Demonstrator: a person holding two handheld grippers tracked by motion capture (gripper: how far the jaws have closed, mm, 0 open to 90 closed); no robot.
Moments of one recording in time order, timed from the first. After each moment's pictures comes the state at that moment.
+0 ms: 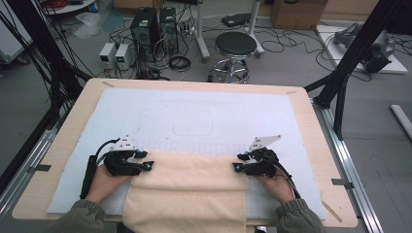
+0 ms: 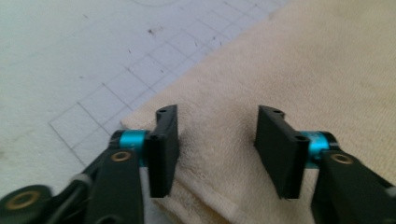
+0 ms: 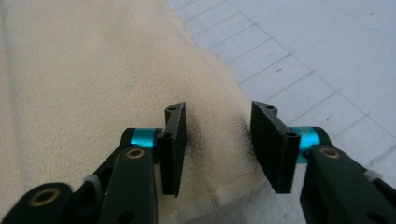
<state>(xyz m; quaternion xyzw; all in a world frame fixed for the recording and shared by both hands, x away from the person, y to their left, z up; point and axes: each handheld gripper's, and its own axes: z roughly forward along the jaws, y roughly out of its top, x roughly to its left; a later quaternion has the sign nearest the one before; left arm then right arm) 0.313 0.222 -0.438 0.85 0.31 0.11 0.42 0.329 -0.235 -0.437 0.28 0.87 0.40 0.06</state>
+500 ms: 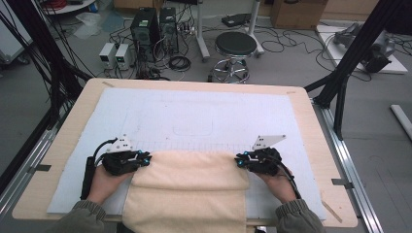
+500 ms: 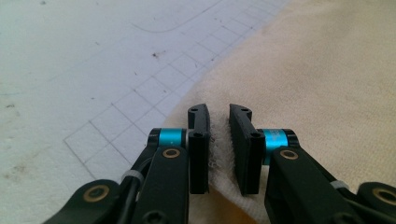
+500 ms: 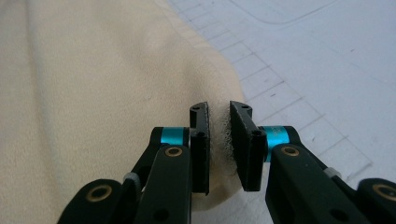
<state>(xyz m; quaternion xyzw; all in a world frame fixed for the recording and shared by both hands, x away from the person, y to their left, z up) 0.308 0.223 -0.426 0.83 0.31 0.13 0.45 0.322 -0.239 -0.420 0.26 0.86 0.43 0.08</state>
